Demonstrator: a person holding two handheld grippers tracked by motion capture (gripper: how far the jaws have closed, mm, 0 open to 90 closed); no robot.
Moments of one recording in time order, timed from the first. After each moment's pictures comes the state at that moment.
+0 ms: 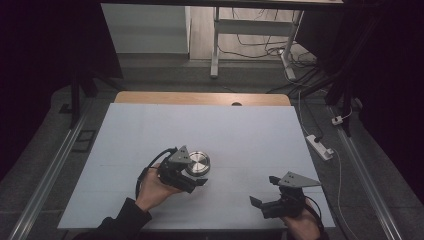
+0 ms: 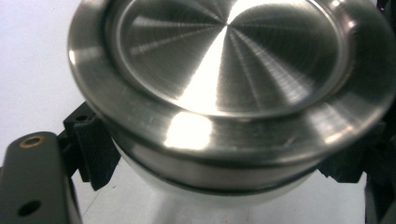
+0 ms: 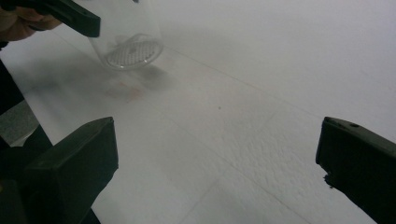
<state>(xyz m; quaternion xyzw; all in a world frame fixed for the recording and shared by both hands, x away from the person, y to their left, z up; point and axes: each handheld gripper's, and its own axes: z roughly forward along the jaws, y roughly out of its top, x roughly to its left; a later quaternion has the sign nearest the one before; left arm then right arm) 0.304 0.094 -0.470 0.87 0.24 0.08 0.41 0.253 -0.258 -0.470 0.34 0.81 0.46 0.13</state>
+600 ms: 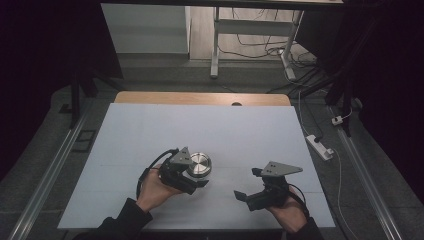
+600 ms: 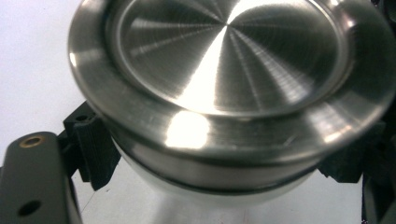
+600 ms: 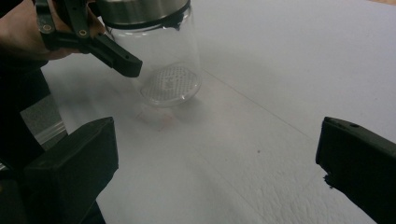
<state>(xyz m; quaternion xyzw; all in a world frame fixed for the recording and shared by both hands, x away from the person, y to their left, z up) 0.303 0.090 -0.472 0.88 0.23 0.08 0.41 0.272 -0.215 -0.453 0.30 0.83 0.46 0.09</state>
